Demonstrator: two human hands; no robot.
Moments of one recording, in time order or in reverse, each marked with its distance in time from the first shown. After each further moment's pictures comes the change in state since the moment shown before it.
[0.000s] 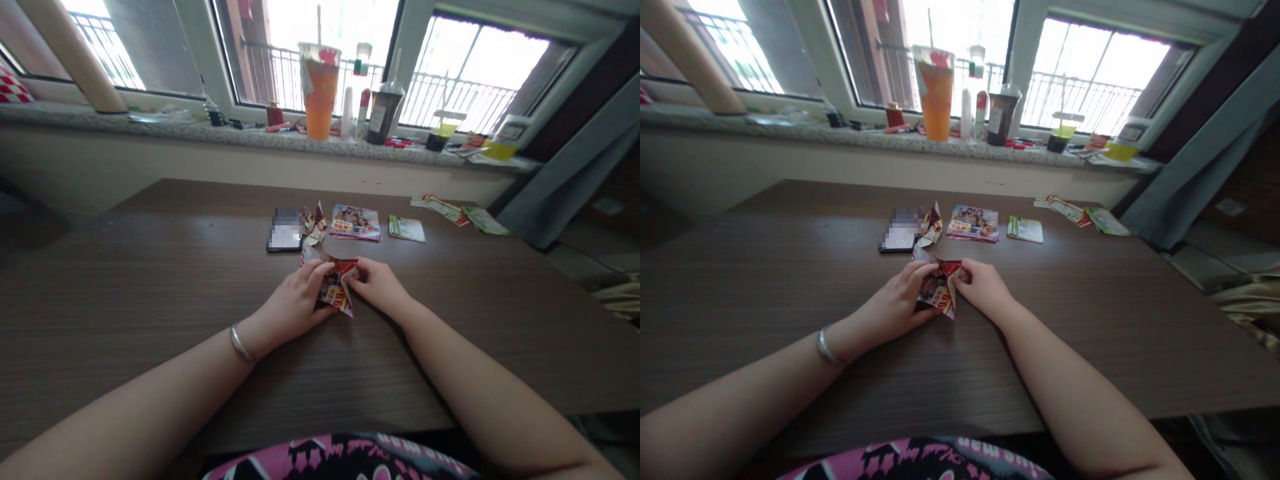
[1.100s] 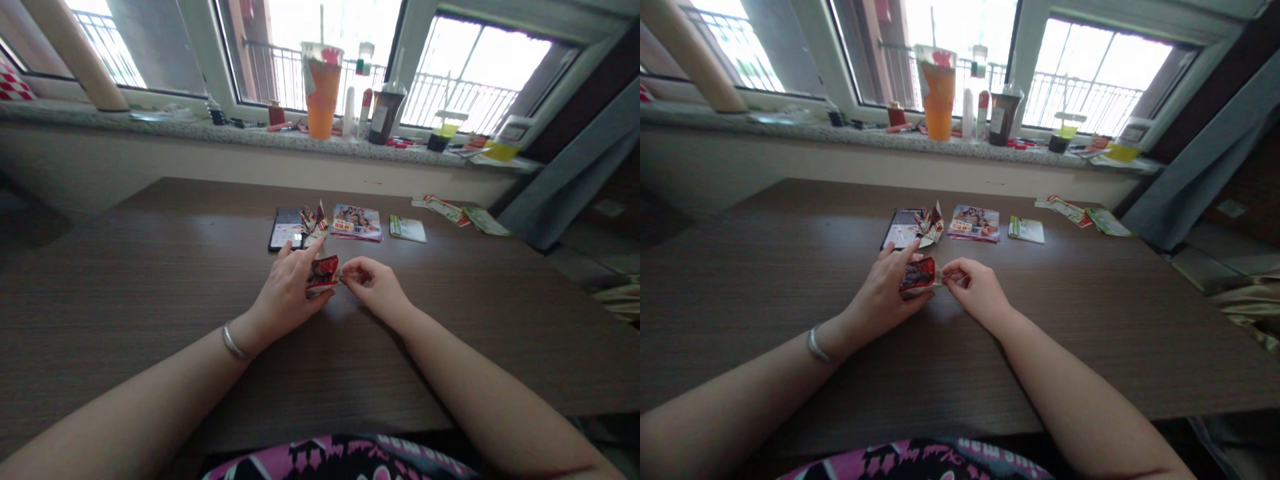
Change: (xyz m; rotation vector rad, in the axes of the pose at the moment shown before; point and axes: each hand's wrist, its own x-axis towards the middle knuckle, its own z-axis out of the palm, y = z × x) left_hand 0.006 0.005 -0.017 0.091 0.276 0.015; right_hand -0.010 -0.020 0.000 0.237 0.118 -0.111
